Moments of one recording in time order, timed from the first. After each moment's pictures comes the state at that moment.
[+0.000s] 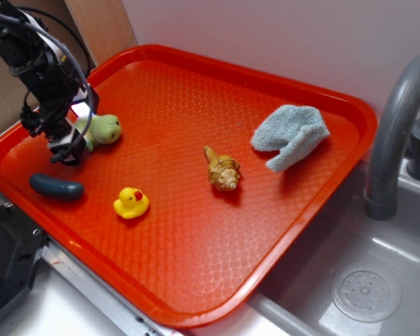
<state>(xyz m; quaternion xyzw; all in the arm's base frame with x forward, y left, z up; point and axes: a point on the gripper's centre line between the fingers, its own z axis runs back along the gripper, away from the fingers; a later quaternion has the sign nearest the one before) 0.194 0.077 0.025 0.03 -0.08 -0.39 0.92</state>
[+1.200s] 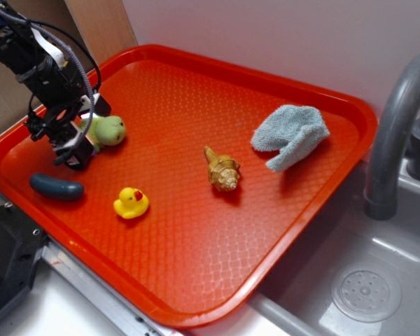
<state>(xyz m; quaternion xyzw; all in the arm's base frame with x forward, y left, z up) 0.197 0.067 0.024 -0.02 -0.12 -0.44 0.89</state>
